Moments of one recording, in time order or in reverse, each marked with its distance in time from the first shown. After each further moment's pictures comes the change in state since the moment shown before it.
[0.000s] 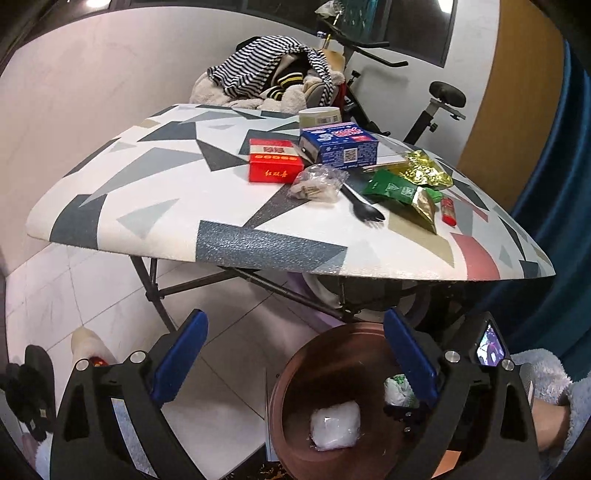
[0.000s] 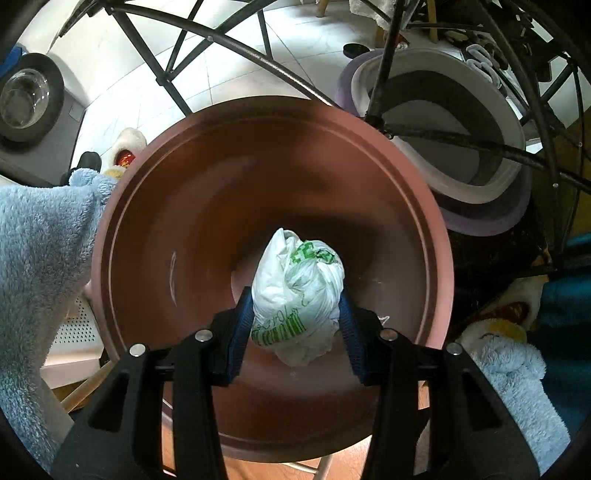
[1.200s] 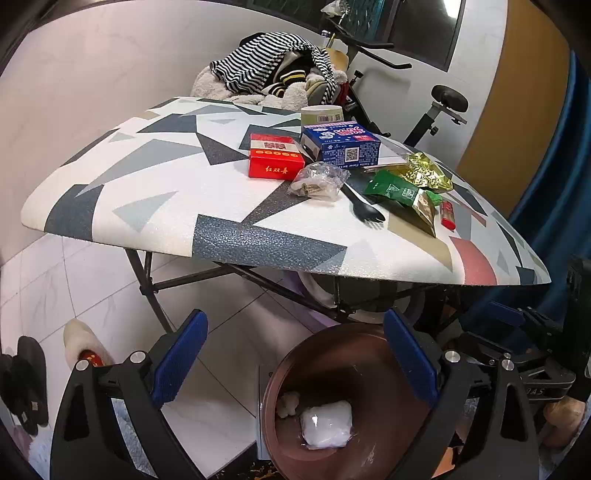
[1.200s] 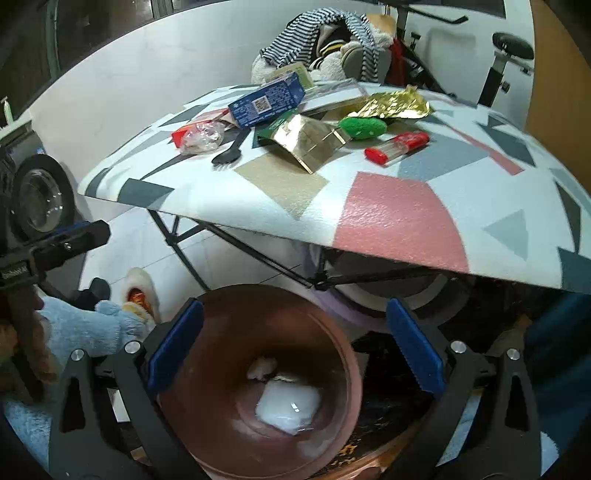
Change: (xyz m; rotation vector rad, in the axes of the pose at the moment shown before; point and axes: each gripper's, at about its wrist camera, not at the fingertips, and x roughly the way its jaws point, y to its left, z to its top) left arm 0.003 0.003 0.001 -0.029 0.008 -0.024; right arm -0.124 -0.028 -0.004 0.124 -0.559 -0.027
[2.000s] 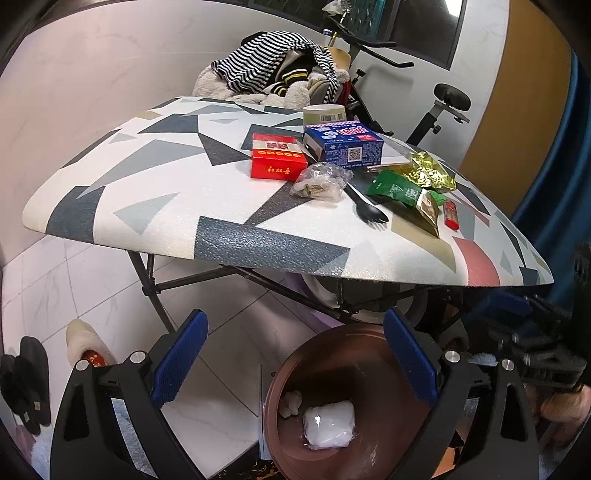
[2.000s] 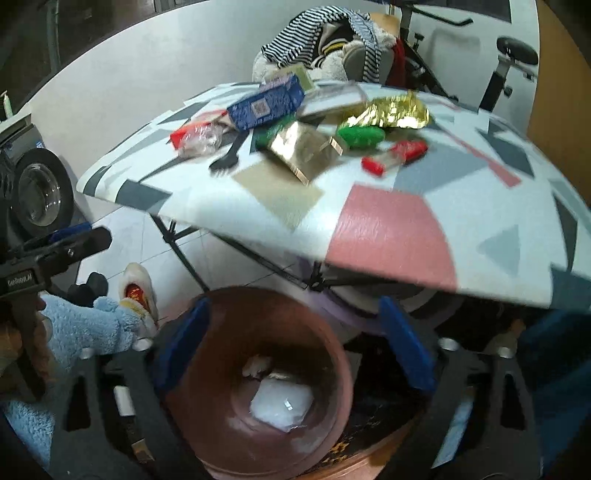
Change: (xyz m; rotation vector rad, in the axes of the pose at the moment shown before) left arm 0.001 0.002 0.003 -0.003 0.003 0.014; right arm -0.008 -0.005 0.013 -0.034 -0.002 -0.023
